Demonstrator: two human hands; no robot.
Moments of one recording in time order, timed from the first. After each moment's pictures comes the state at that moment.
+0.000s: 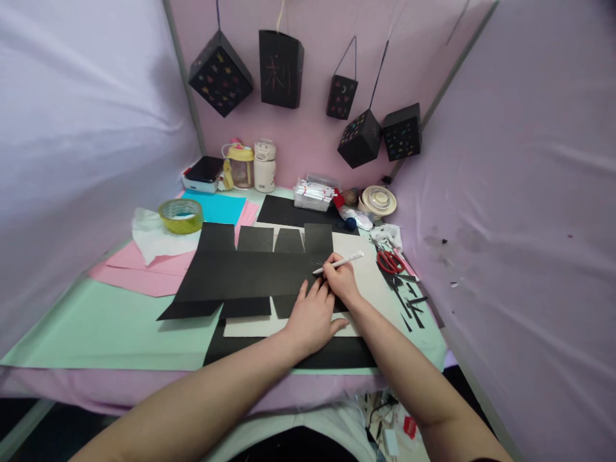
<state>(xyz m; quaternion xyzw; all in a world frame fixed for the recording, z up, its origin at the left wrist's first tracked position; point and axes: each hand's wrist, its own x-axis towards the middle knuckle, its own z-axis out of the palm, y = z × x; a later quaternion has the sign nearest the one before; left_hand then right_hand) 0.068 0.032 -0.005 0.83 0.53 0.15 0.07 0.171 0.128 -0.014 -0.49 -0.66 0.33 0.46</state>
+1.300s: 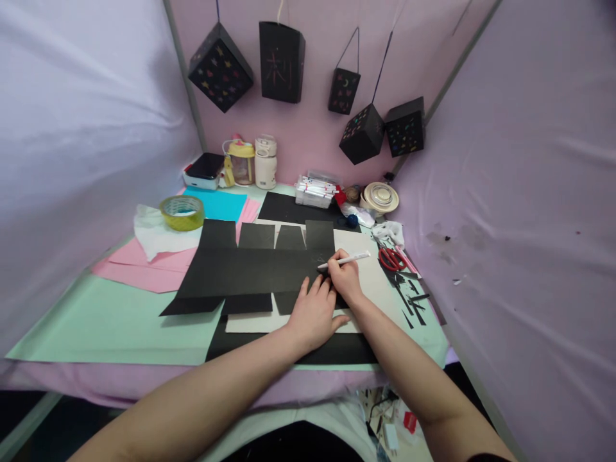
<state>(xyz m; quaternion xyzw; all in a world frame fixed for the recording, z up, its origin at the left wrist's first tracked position) 0.069 0.032 -0.007 0.83 0.54 0.14 0.07 0.172 0.125 -0.011 -0.50 -0.65 0.29 0.49</state>
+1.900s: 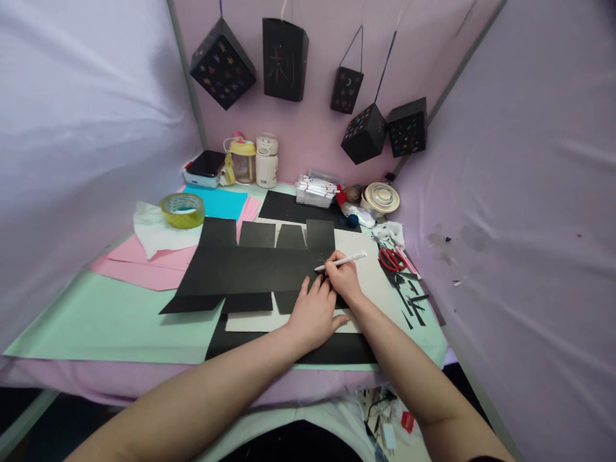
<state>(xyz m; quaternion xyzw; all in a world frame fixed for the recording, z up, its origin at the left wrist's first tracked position) 0.069 0.032 -0.005 0.83 0.54 0.13 0.07 0.172 0.126 -0.016 -0.49 -0.67 0.32 0.46</state>
